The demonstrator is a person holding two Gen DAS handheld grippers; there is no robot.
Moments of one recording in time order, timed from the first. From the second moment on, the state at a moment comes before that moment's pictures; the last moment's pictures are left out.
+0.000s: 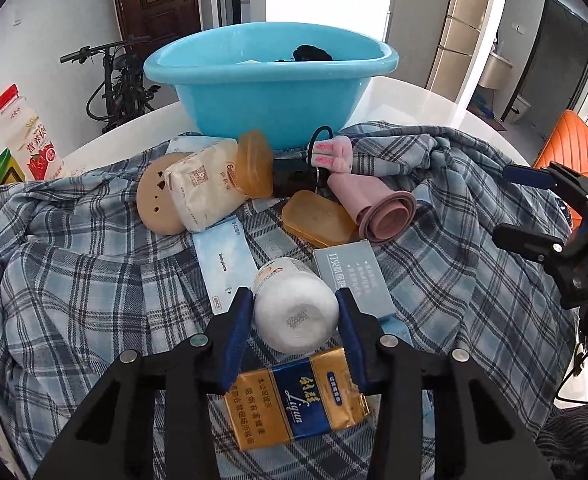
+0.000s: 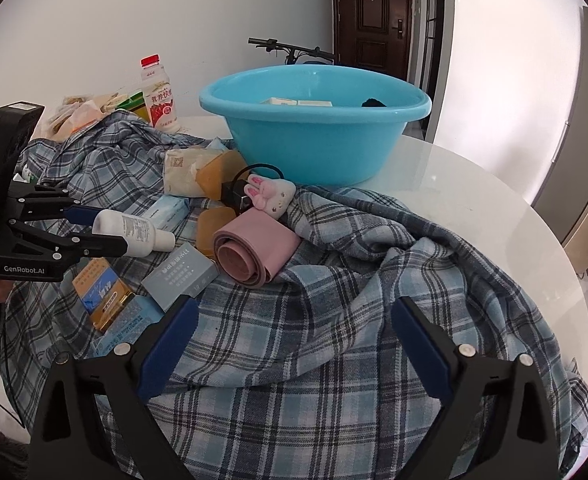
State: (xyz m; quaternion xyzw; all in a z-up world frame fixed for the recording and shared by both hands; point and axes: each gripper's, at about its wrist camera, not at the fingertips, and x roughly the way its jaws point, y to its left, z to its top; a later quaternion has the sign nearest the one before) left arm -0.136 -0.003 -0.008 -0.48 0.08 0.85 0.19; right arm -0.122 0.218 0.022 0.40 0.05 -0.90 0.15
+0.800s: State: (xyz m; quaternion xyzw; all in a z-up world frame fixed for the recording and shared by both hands) left arm -0.142 -0.009 -0.045 -0.50 0.06 0.84 0.20; right arm -0.125 0.209 0.015 0.41 0.05 -0.90 0.15
